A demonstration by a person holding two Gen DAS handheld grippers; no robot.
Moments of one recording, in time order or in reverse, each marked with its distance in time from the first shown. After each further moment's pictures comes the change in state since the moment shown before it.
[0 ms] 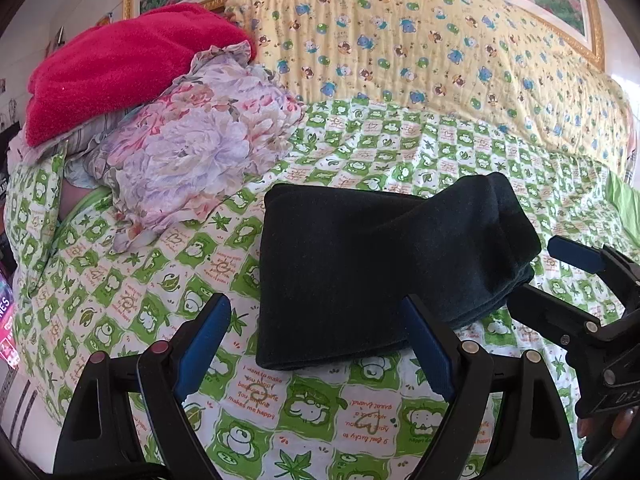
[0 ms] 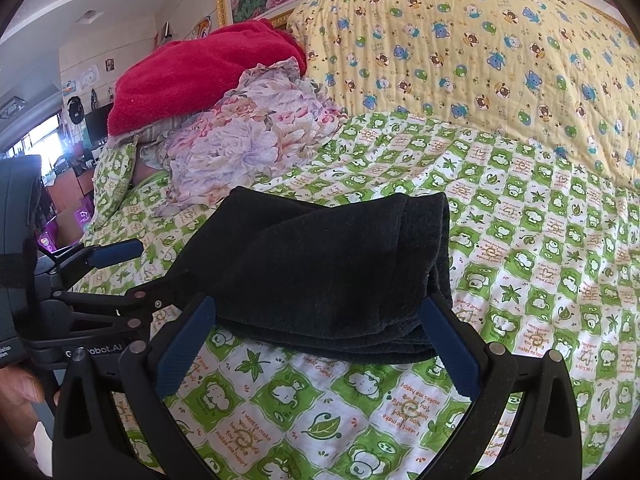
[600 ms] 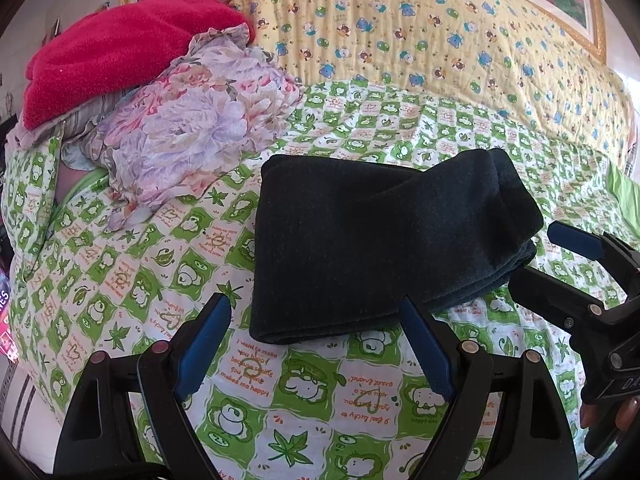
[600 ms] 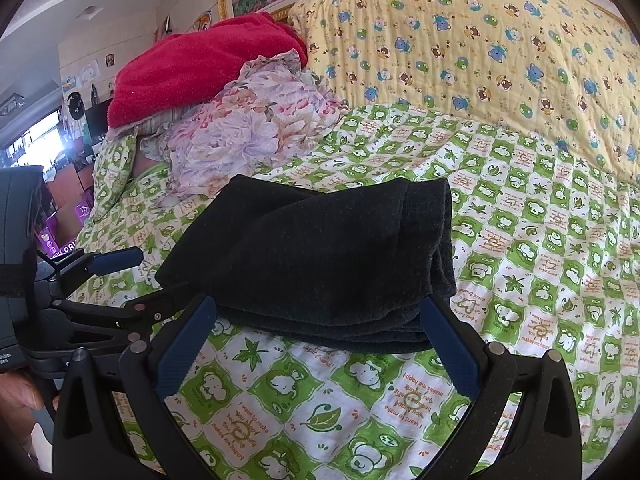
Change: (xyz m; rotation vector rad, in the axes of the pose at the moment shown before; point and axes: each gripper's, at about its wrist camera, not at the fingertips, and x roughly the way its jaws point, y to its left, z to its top) left arm 0.007 0.001 -0.011 -0.004 0.053 -0.012; right arm 0.002 0.000 -0.006 -0.010 0.019 0.005
